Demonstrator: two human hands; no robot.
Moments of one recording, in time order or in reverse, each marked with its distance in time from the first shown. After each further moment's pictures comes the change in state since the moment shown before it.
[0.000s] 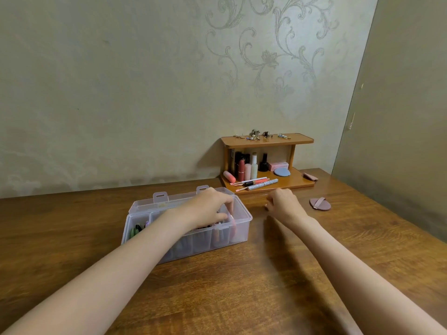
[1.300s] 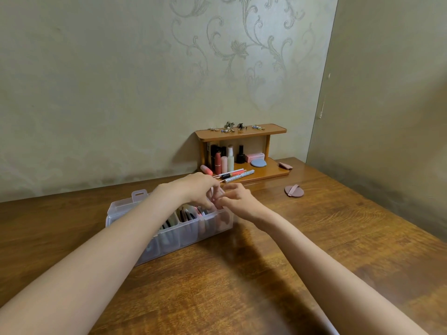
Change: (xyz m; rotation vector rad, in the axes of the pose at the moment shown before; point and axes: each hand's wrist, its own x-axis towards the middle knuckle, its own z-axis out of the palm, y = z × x) left_hand 0.035 0.020 -0.014 0.024 -0.155 -0.023; right_hand -0.043 -0.042 -0.014 0.549 -0.308 0.012
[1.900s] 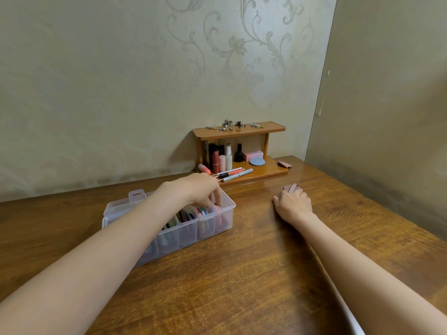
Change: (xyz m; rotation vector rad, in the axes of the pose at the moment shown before) left_hand 0.015 0.000 0.004 0.085 -0.076 0.006; right_hand 0.021 0.102 -0.053 -0.649 0.306 0.514
